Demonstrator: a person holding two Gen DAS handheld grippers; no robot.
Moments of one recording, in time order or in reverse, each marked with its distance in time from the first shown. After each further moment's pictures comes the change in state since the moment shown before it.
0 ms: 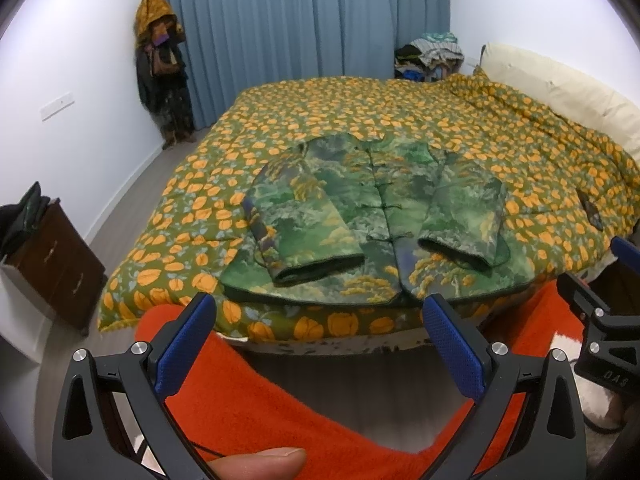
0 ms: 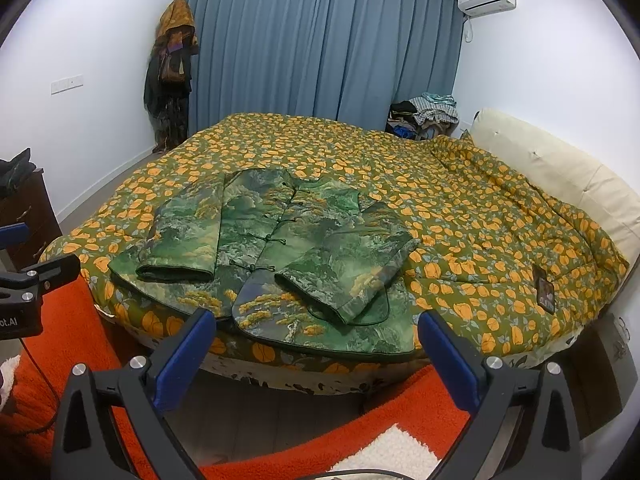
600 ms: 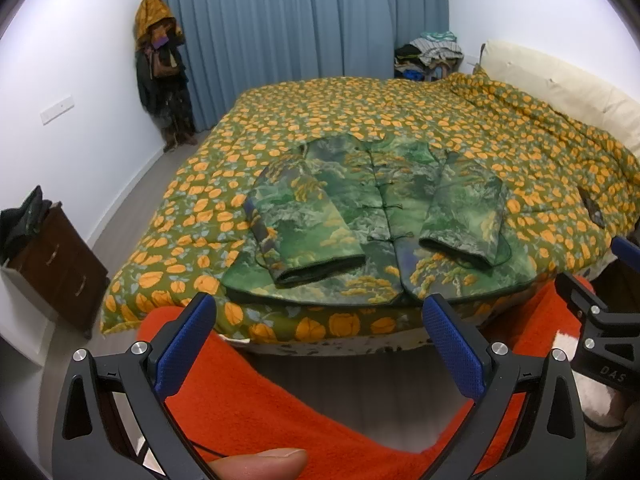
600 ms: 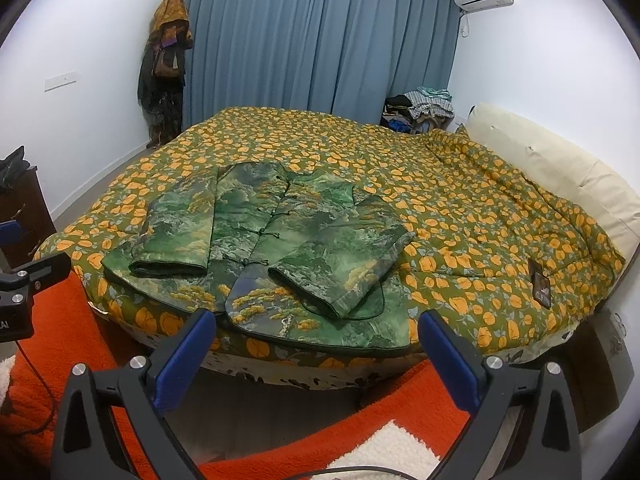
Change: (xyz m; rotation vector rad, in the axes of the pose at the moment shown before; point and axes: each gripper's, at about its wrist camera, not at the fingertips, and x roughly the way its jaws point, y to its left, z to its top) left arm 0.000 0.000 0.000 0.001 -0.001 0.003; right arm 0.003 -0.004 -0.004 0.000 0.026 -0.020
